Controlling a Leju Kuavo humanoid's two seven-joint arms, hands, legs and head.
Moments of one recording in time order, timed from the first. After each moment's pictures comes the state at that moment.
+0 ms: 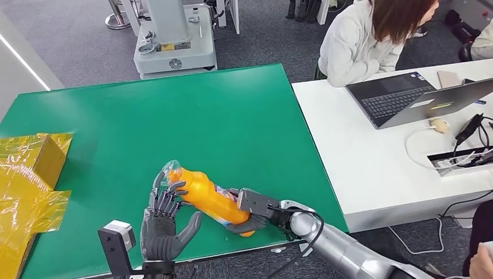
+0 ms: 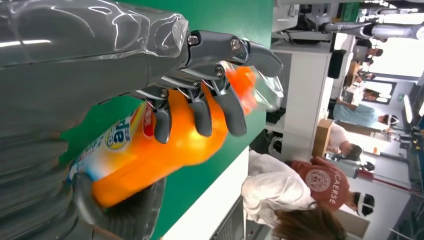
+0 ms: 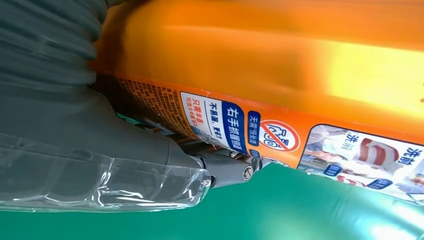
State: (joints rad) left arm -0.04 -0.08 -0.25 -1.31 -0.15 0.48 -0.61; right arm -0.41 -0.17 0.78 -1.03 0.04 0.19 -0.25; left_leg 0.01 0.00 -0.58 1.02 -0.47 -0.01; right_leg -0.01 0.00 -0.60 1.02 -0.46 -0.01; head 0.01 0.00
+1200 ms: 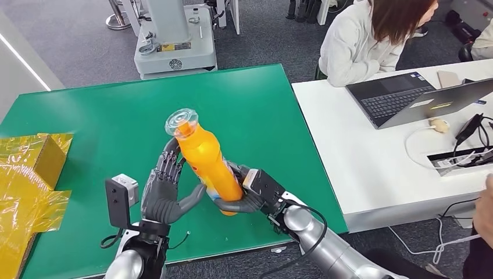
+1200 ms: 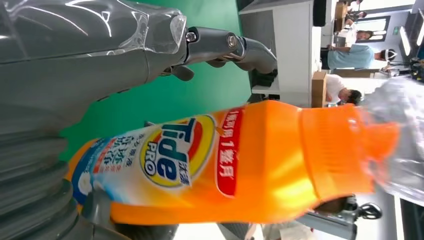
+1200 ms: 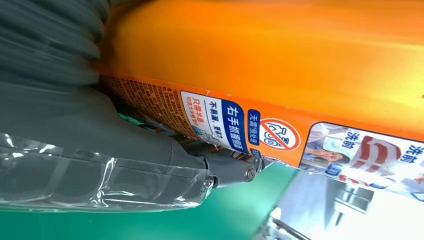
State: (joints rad) left arm -0.31 -0.02 -0.27 -1.23 -0.10 0.28 -0.50; right arm -0.38 -0.08 0.63 -1.17 -0.04 0.07 -0.34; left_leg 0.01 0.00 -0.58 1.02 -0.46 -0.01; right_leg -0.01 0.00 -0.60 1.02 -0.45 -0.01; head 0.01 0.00
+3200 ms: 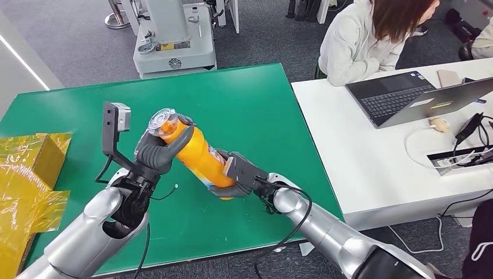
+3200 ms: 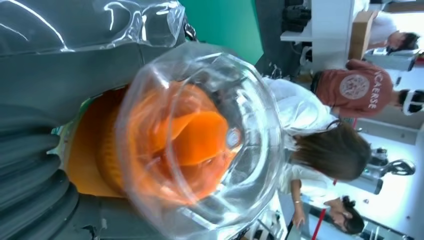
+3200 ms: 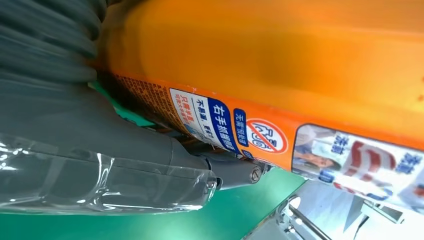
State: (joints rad) left arm -0.72 0.07 -0.41 -1.06 0.43 0.17 -0.41; right arm -0.56 -0.07 0.76 -0.99 0.02 -0.03 -0.27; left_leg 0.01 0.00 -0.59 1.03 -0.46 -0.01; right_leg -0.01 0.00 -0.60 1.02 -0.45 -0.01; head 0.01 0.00
